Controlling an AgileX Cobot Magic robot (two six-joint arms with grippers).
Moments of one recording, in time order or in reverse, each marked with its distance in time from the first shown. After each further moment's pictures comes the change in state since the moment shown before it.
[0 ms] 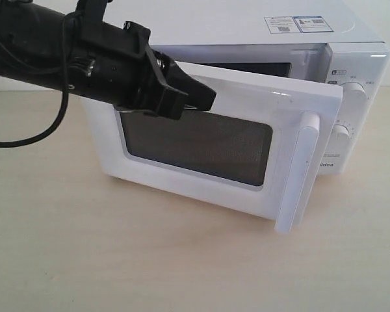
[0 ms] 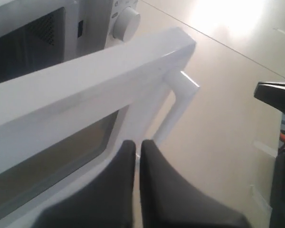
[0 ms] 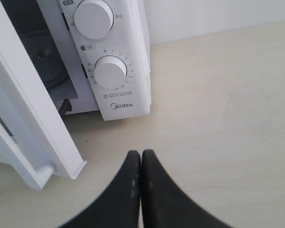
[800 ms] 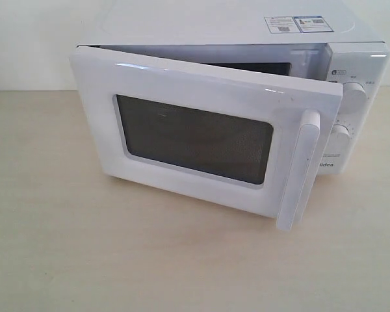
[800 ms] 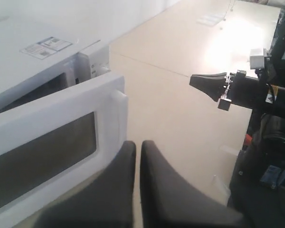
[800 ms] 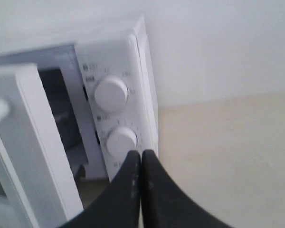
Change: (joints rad) left arm 0.000 -0.786 0.116 0.448 0.210 -0.509; right arm 0.000 0.000 0.000 -0.023 -0.244 -0.011
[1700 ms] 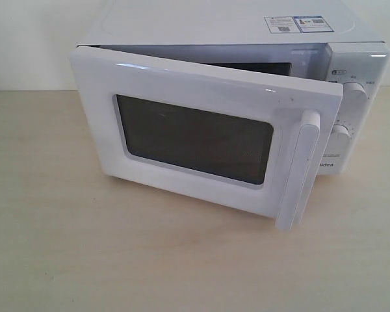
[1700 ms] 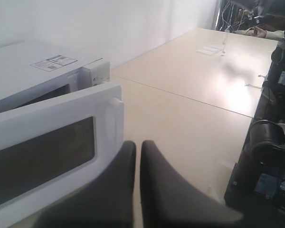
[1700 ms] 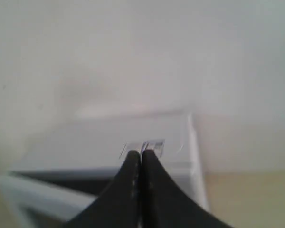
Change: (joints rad) left arm 0.000 -0.281 0.153 0.014 -0.029 -0.073; right arm 0.111 0.316 -0.854 0.038 0.479 0.007
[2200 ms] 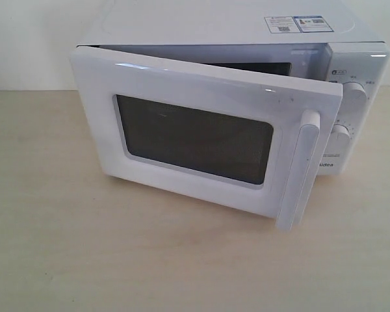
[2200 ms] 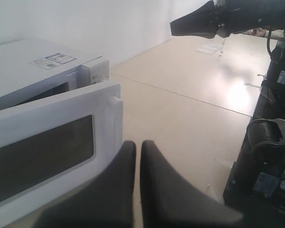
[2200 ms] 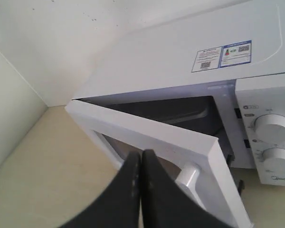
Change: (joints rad) left arm 0.000 0.000 0.002 0.000 0.004 -0.002; right arm 0.101 0.249 0.001 0.343 0.083 -0.073
